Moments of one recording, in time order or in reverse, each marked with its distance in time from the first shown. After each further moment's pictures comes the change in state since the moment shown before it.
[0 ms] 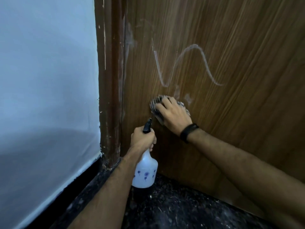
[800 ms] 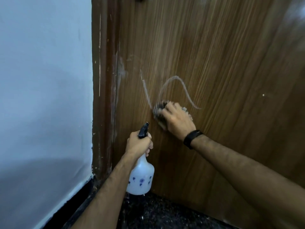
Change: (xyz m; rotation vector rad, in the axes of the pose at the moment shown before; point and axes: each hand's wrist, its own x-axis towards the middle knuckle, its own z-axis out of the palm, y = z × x) left_hand -0.020 0.052 -0.003 -0.077 -0.127 0.129; right_hand 0.005 0.050 -0.054 -0.019 0.060 0.040
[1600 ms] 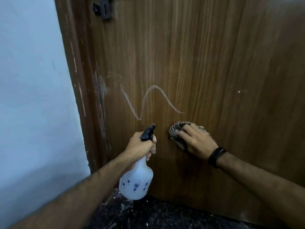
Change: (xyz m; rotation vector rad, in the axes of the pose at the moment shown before) left_hand -0.012 0.057 0.022 0.205 -0.280 0.051; right_hand -0.096 0.057 -0.035 0.011 -0.026 -0.024
